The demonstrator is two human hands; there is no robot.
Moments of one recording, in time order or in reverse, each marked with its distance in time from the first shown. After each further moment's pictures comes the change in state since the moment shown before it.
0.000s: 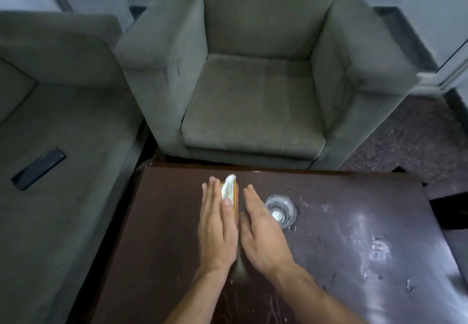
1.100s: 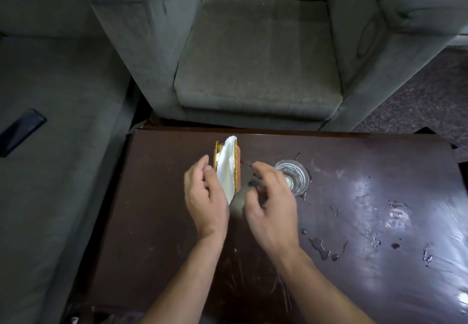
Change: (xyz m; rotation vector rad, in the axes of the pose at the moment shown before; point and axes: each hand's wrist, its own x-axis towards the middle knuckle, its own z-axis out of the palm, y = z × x) left_hand 0.011 -0.043 0.022 -0.164 0.344 -0.232; right_hand -0.002 0.025 0.033 0.173 0.368 0.016
